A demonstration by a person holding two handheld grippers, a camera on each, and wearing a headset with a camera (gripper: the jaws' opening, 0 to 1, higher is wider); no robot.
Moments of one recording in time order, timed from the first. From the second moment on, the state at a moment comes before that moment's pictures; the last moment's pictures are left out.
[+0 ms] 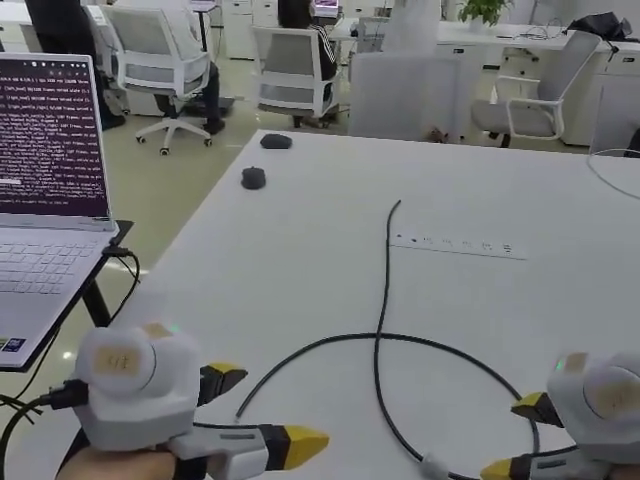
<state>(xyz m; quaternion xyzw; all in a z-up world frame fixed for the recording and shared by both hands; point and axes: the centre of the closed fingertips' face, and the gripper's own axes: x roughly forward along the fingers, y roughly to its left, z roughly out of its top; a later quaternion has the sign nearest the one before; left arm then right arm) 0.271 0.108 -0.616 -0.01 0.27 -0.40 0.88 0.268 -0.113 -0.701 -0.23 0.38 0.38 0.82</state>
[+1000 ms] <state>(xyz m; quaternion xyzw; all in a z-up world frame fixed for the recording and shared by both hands) 0.274 0.110 -0.620 -0.01 0.28 -0.40 0.88 0.271 -0.066 -0.755 -0.21 0.39 0.43 0.79</state>
